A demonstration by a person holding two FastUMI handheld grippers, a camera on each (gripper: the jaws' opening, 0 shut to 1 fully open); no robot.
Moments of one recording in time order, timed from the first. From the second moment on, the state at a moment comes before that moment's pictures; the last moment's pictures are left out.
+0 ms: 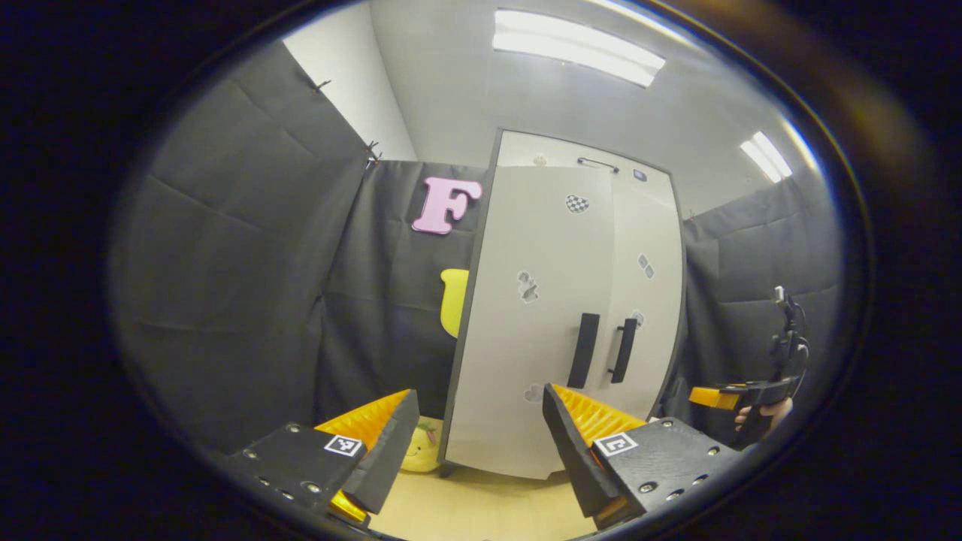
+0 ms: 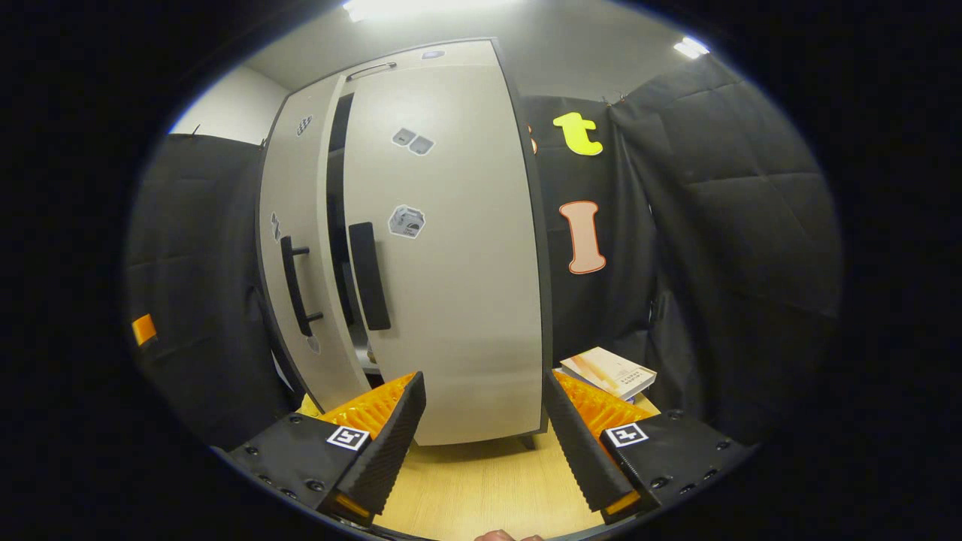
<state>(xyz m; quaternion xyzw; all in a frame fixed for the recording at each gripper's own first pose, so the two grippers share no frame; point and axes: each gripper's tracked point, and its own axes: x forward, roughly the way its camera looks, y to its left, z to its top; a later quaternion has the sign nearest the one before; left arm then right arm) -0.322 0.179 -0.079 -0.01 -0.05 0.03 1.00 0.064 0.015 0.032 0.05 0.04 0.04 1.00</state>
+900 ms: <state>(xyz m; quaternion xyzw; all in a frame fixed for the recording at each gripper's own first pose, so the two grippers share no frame) -0.385 0.234 -0.136 -0.03 -0.01 0.11 0.99 0.042 0.033 -0.003 0.04 0.08 0.04 0.99</state>
